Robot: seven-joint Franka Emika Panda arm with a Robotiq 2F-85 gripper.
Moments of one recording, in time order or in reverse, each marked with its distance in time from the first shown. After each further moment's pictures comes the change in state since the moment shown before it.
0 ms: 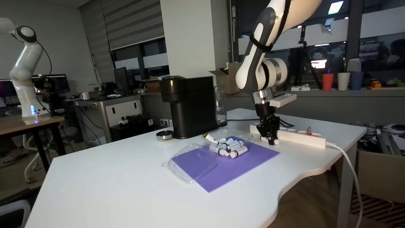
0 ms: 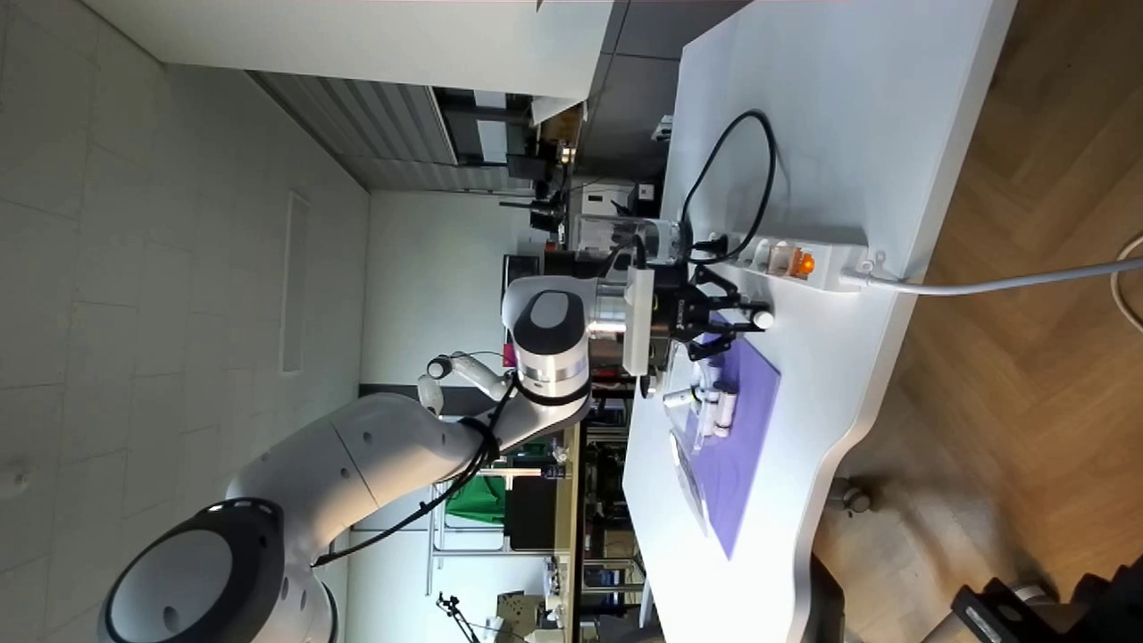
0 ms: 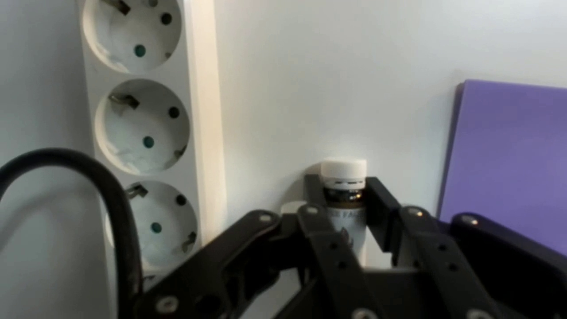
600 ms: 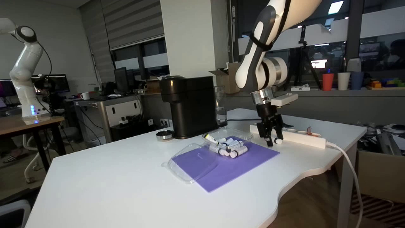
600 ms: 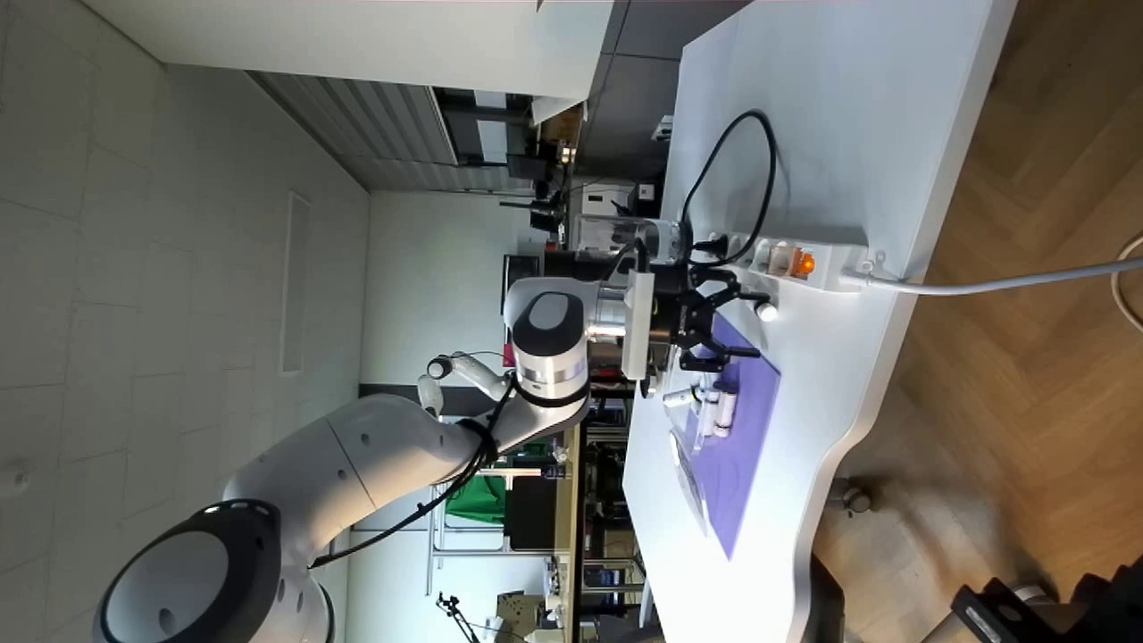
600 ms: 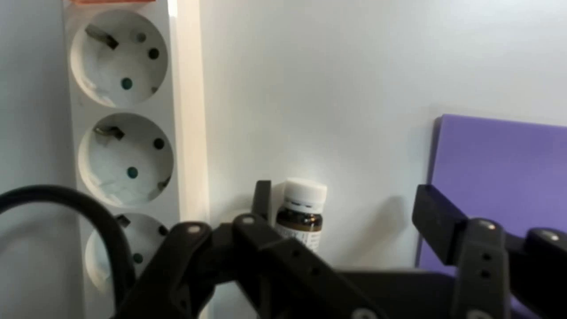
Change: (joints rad) arm -0.001 -0.008 0.003 -0.011 -0.003 -0.053 -0.014
